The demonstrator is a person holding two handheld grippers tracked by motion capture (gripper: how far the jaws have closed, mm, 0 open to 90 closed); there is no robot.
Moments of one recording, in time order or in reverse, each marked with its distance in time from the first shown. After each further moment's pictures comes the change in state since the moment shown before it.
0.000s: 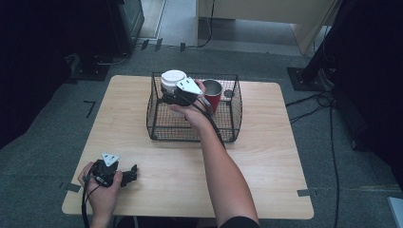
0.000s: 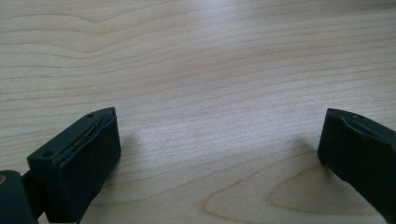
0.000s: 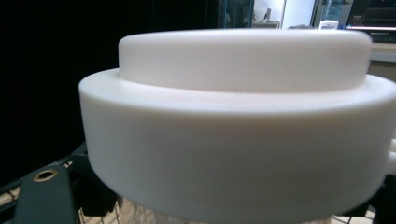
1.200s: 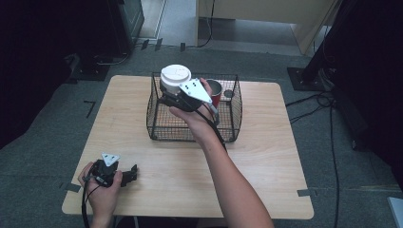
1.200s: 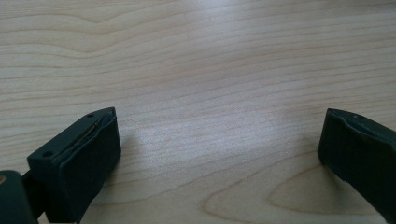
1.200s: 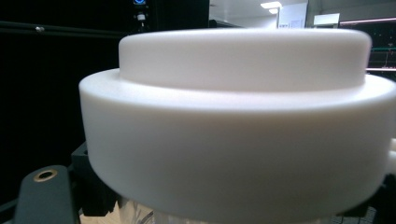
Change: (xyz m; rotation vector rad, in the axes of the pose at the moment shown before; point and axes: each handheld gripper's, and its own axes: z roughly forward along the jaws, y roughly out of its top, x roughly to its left) left arm 0.000 0.000 0.000 -0.003 0.000 -0.002; right arm 0.025 0.053 -0.070 -0.164 -0.007 0.031
